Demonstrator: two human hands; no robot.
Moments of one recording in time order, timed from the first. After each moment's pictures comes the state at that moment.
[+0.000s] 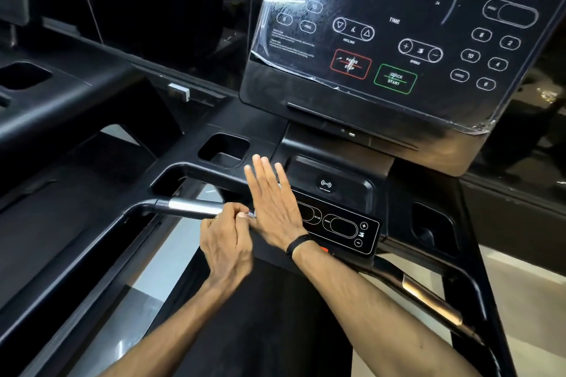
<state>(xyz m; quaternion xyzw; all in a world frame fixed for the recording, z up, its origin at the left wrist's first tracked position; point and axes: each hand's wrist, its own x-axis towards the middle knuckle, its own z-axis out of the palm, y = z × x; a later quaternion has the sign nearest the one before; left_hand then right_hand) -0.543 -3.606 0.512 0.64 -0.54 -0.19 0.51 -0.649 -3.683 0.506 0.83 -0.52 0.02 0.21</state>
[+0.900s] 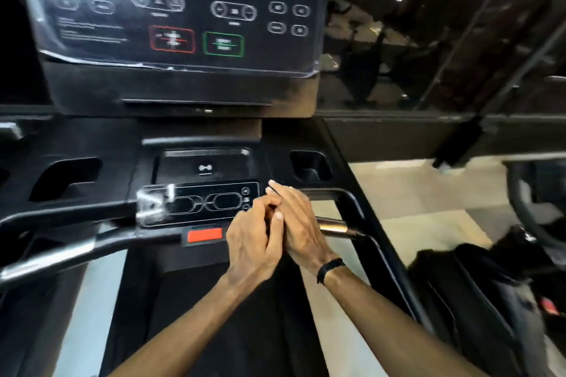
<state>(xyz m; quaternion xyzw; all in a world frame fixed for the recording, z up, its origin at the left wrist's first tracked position) -0.706 -3.548 0.529 0.34 -0.78 -0.24 0.46 -0.837 -3.513 0.505 0.68 -0.61 0.39 0.10</state>
